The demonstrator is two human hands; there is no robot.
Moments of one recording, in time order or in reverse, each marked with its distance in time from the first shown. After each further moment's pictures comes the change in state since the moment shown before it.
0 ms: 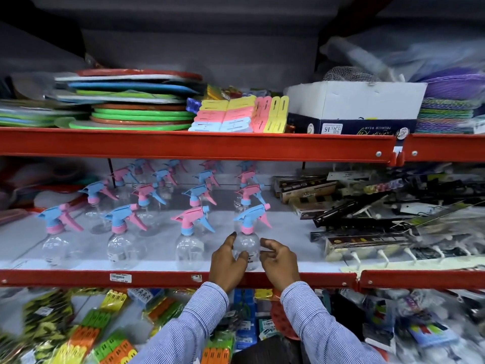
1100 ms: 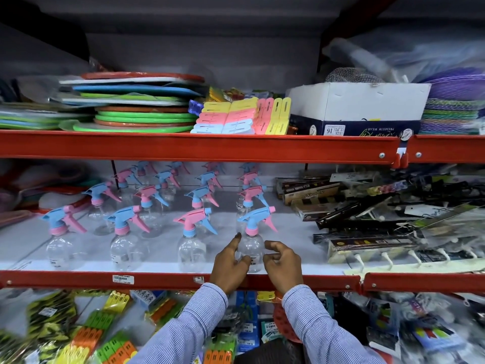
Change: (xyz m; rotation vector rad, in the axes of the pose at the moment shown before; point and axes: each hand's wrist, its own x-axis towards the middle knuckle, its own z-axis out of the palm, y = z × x) left_hand 0.007 -0.009 0.001 -0.051 -0.083 0.003; right_hand 0.001 0.003 0.001 -0.027 0.066 -0.008
